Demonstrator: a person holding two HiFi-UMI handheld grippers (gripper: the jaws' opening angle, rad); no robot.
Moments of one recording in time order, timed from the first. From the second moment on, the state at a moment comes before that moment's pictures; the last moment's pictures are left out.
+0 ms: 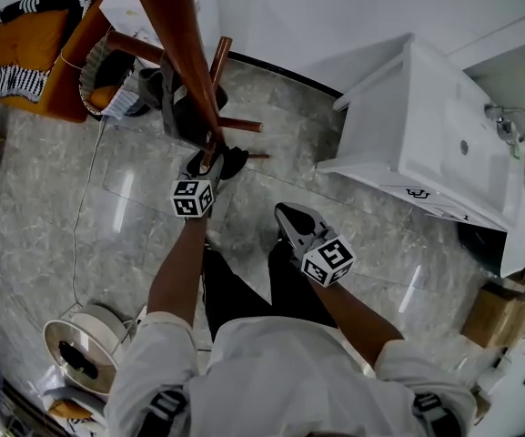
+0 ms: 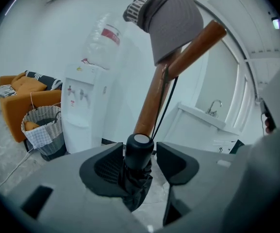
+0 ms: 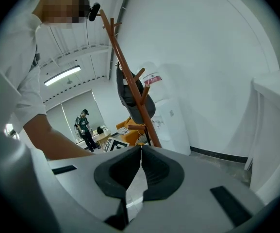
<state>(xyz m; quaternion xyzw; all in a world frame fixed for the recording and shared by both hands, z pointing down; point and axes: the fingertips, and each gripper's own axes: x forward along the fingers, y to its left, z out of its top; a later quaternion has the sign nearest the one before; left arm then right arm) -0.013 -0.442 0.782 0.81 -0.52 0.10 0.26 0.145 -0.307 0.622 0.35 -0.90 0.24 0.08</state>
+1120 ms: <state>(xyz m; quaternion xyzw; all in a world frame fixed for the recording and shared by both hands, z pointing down) 0.001 -0.426 0.733 0.84 -0.48 0.12 0.23 0.144 -0.294 0.607 0.35 -0.91 0.22 0.09</state>
